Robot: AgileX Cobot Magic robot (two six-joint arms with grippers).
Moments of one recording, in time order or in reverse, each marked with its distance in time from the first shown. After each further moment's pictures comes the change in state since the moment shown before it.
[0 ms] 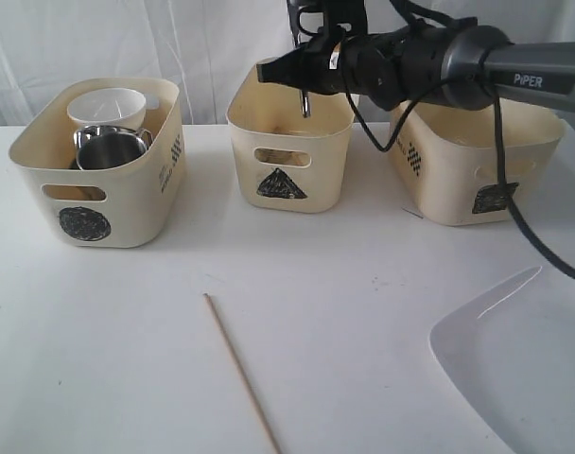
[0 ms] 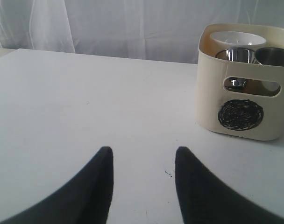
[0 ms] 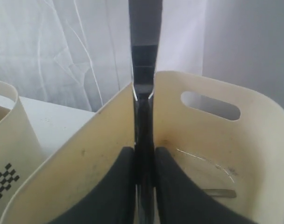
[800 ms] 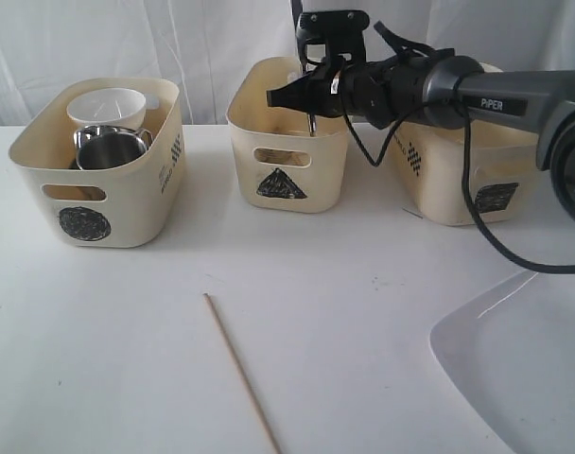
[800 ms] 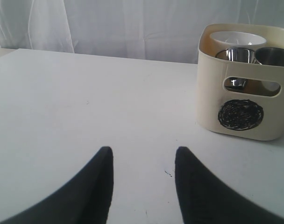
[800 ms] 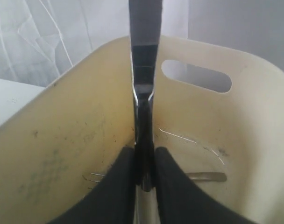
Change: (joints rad) left arm 0.000 0.000 0.000 0.000 0.000 0.000; right arm -0.027 0.125 -0.090 0.000 0.030 -0.002
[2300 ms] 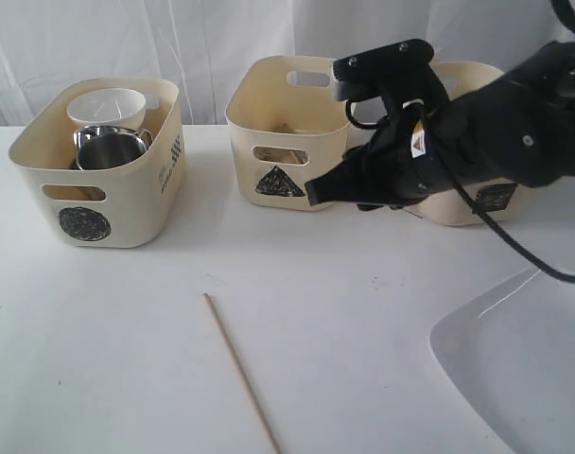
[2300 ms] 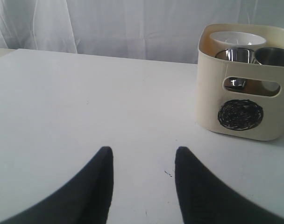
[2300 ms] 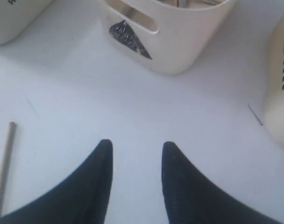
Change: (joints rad) left arm 0.000 0.000 0.000 0.000 0.000 0.000; right arm 0.154 -0.755 0.797 0.037 0.300 -0.038
